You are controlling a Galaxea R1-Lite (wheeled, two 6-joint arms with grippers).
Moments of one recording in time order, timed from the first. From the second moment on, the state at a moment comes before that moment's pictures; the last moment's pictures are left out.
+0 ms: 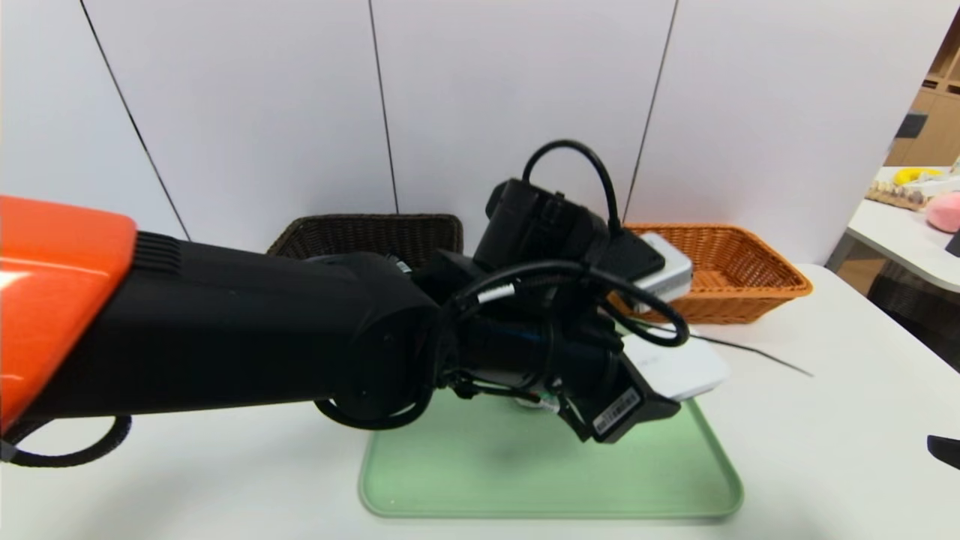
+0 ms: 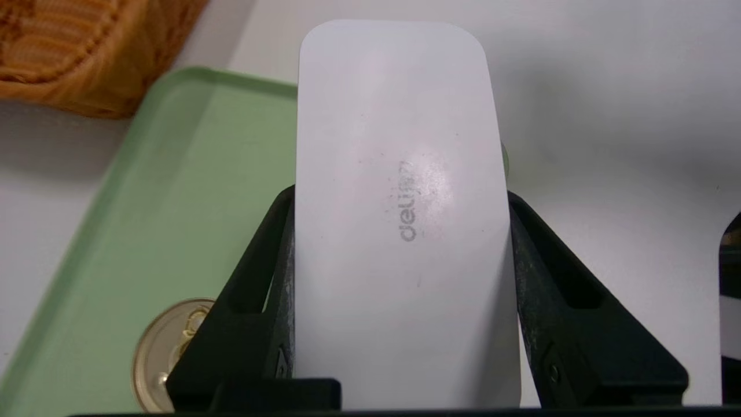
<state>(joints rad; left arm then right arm) -0.94 1.96 -1.49 -0.02 -0.28 0.23 0.11 0.85 -0.87 0.61 0.07 0.00</state>
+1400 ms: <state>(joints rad) -0.33 2.05 -1.78 0.17 -0.08 0.12 0.10 0.83 -0.85 0.61 0.07 0.00</state>
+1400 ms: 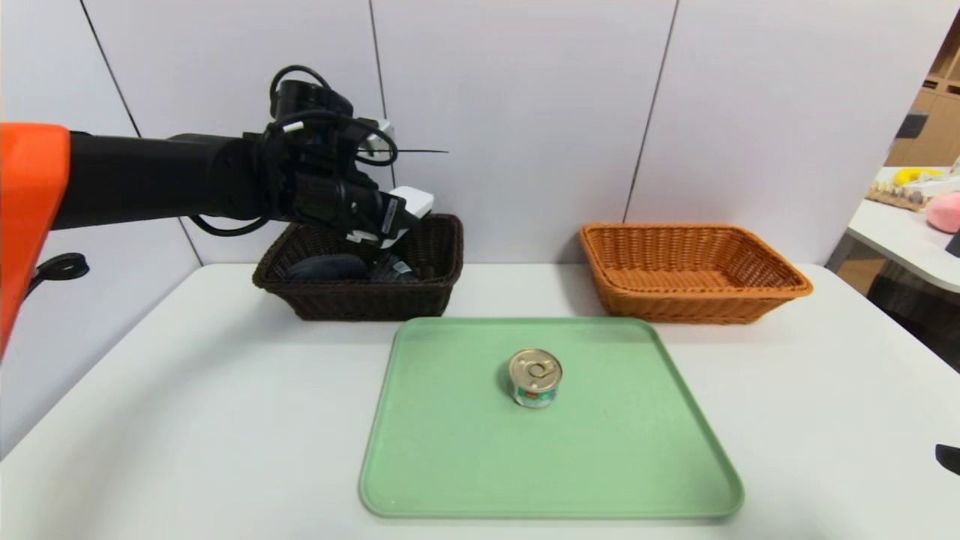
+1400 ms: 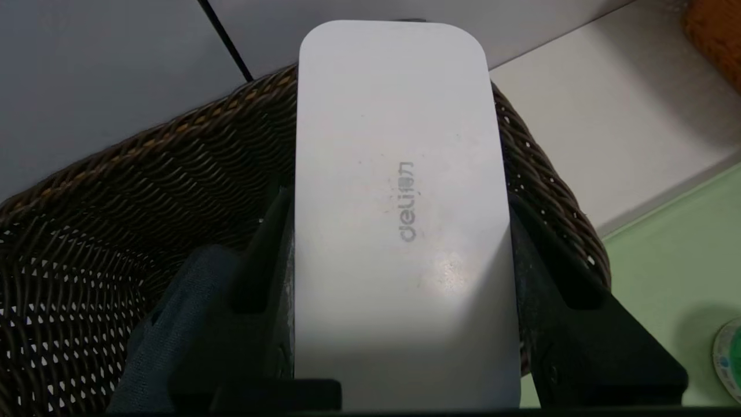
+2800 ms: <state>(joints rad) -0.28 2.14 -1.78 0.13 -0.08 0.09 0.10 0.83 -0.84 0.60 0.08 0.00</state>
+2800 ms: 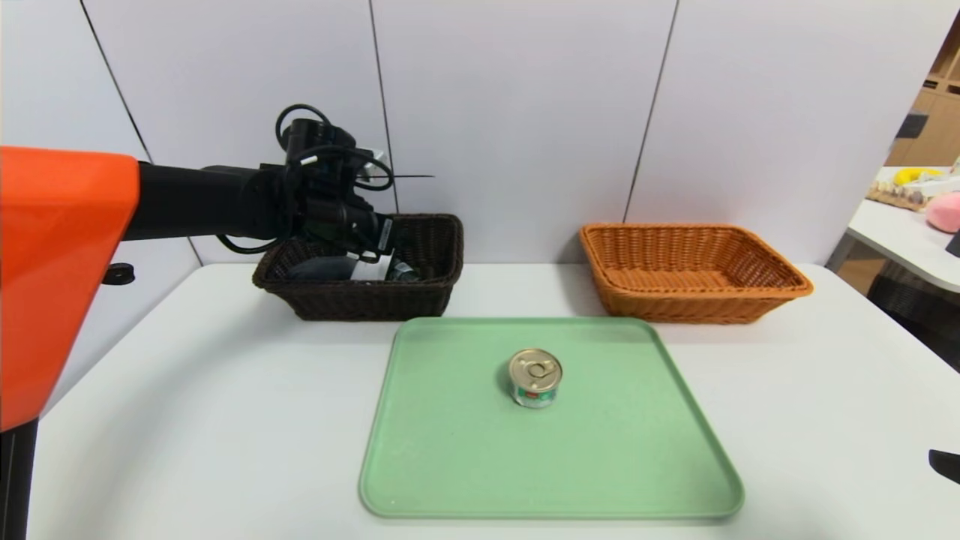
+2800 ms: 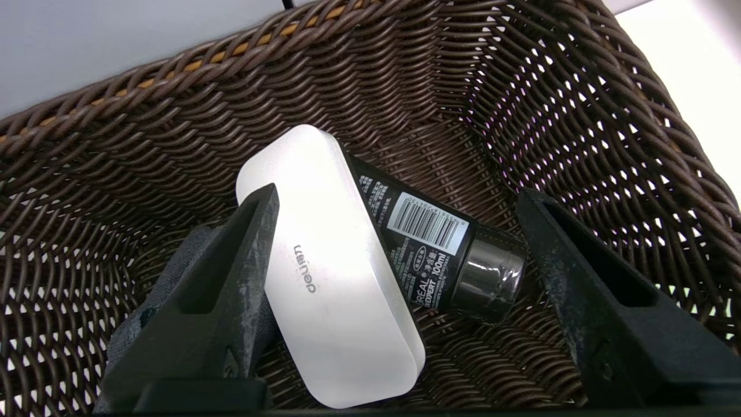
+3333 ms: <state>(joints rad) -0.31 1.81 -1.60 0.14 -0.03 0.08 0.19 0.94 -1.06 0.60 0.07 -0.01</state>
